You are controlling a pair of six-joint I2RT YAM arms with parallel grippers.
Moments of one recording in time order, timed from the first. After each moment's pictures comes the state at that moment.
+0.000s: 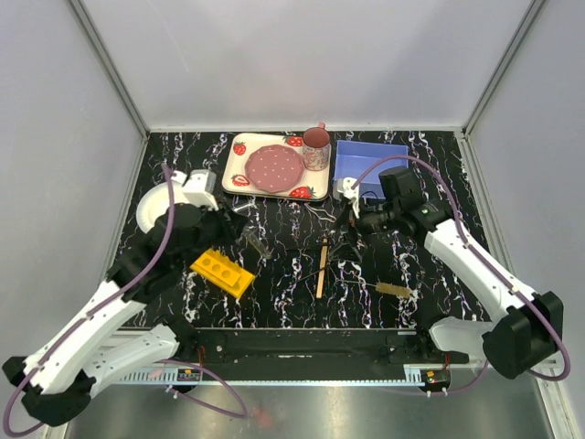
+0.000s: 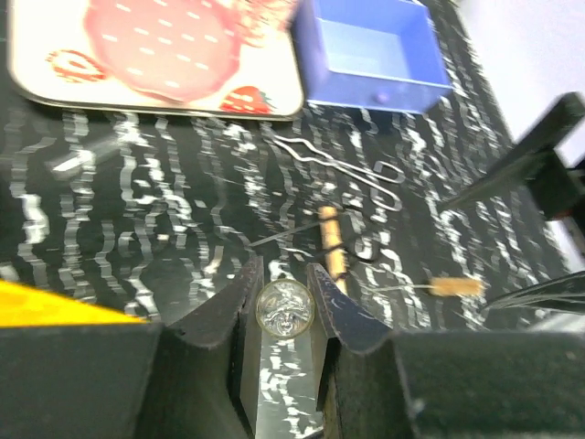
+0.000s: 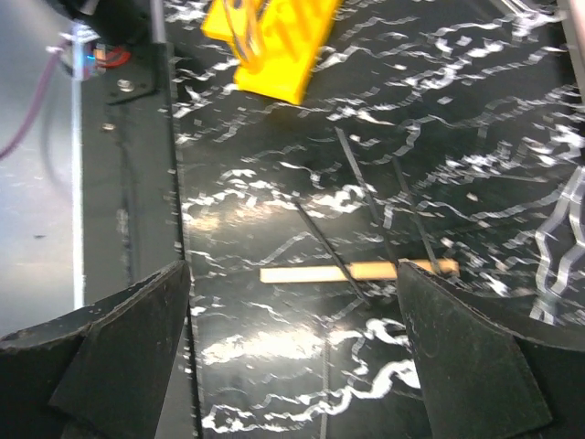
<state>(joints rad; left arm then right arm) -0.75 0.79 0.99 -0.57 -0.21 -0.56 0.48 1.24 1.05 -0.59 -0.90 -0.43</state>
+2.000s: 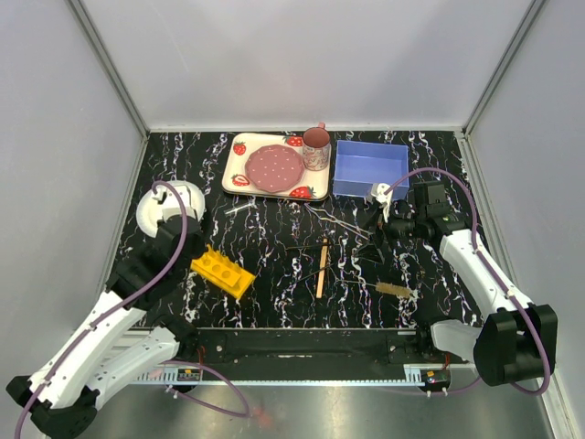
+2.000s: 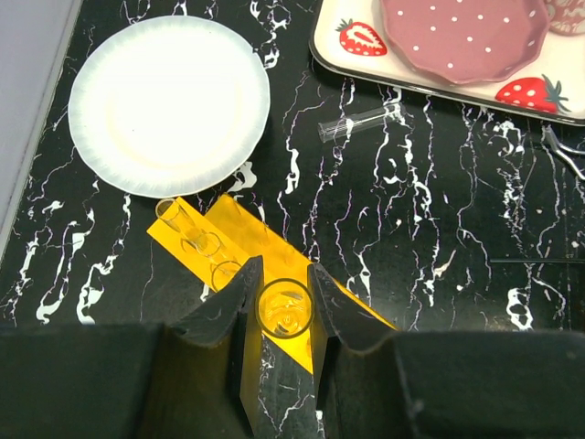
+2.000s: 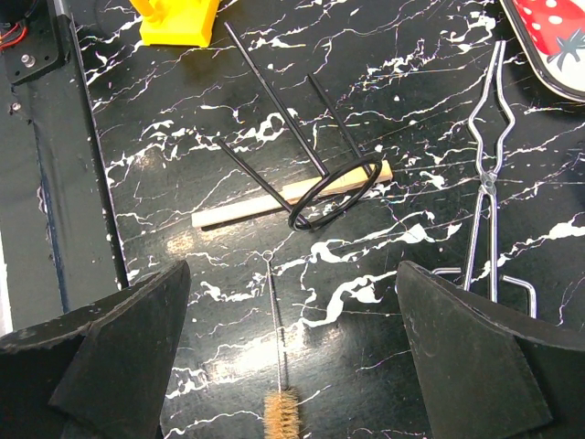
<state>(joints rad) -0.63 0.70 0.90 -0.81 -0.64 -0.42 0.16 1.17 0.84 -0.57 -0.96 -0.61</state>
